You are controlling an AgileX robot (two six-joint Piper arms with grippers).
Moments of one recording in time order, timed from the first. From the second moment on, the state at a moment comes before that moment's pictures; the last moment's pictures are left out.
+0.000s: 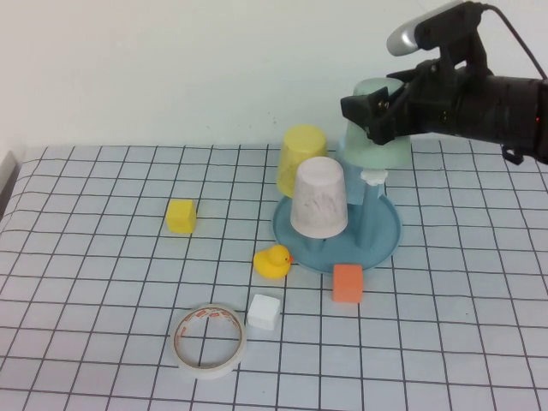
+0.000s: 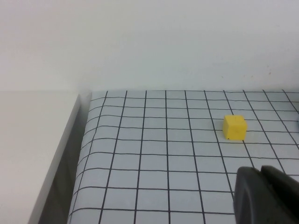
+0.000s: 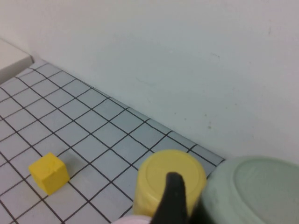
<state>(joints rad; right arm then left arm) 0.31 1.83 -1.36 1.63 0.32 -1.75 -0.65 -0.01 -0.33 0.81 0.81 -0.84</state>
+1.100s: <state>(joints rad) 0.31 1.91 -1.36 1.70 0.28 -1.79 -0.65 -0.01 -0.33 0.81 0.84 -0.84</state>
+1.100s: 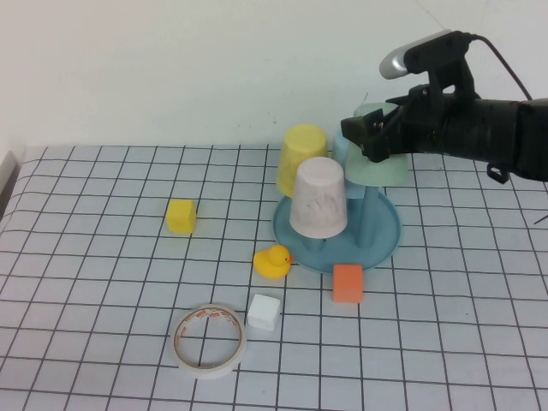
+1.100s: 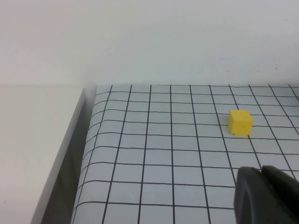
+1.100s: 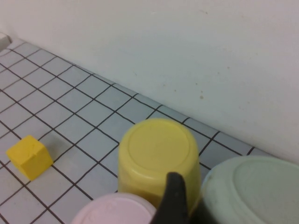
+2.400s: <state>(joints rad) 0.31 1.91 -1.36 1.73 0.27 -1.61 -0.65 -0.01 -0.33 0.81 0.84 -0.84</state>
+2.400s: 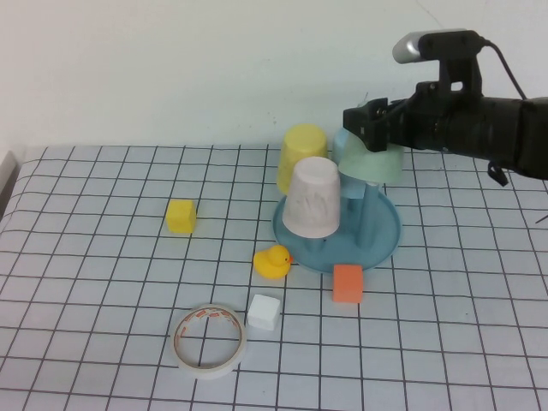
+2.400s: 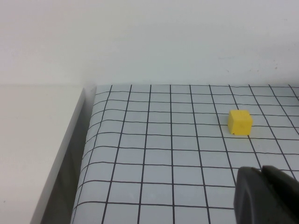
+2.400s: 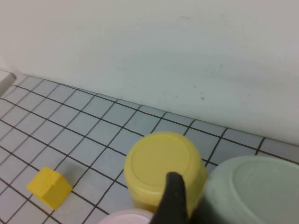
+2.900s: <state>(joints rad) 0.31 1.94 -1.36 1.73 0.30 -1.61 -0.65 -0.01 -0.33 0.81 0.84 -0.84</state>
